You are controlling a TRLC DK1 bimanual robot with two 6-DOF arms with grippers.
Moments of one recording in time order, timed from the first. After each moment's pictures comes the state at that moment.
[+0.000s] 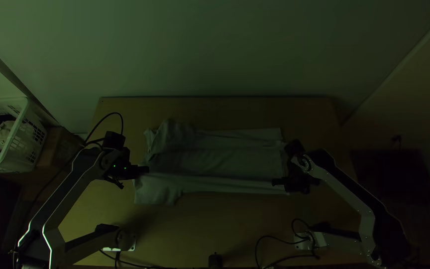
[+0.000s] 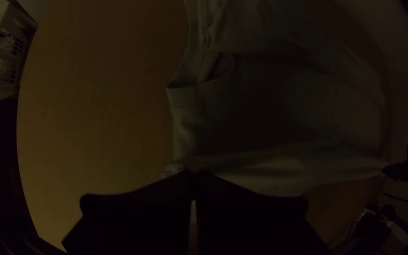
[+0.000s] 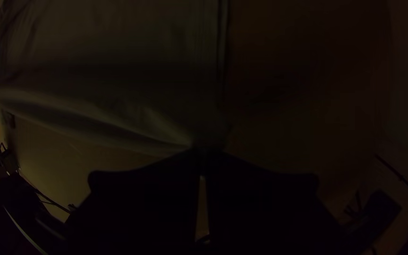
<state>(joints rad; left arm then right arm) -0.11 1.18 0.96 -1.02 0.04 -0.20 0.36 1.34 0.88 -1.13 -0.05 0.31</state>
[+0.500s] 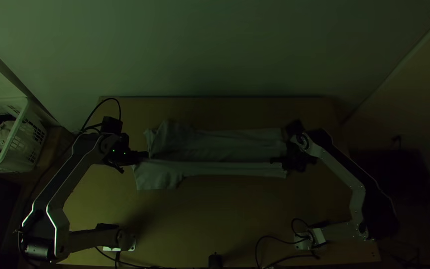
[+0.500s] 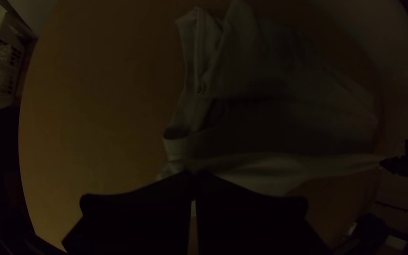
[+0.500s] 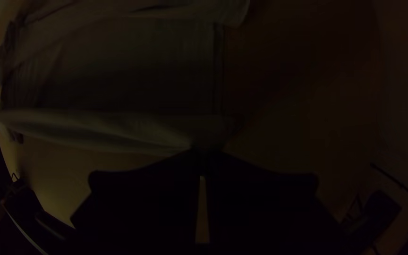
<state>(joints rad) -0.06 1.33 1.12 -0.99 0.07 -0.18 0.29 1.53 1.13 -1.08 -0.02 0.28</state>
